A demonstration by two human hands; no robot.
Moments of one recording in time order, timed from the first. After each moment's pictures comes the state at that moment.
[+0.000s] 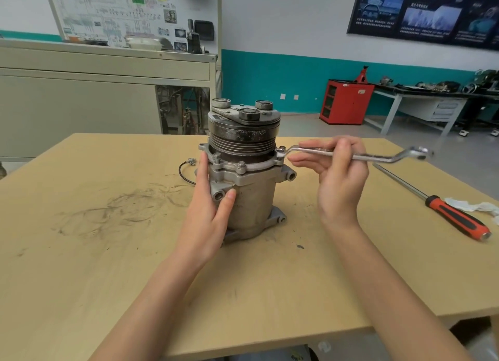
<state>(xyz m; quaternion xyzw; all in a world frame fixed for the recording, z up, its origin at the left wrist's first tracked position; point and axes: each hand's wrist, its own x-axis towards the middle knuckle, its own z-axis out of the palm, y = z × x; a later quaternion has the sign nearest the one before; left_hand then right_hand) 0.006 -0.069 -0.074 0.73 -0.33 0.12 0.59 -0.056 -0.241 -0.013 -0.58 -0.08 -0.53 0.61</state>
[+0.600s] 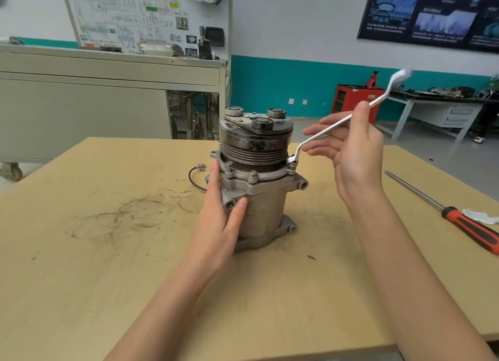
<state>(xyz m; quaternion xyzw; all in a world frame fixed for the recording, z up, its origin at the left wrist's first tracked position) 0.004 -0.067 -0.072 0.73 -0.32 0.11 0.59 -0.040 -0.254 0.035 -0.60 -0.01 -0.42 0.69</state>
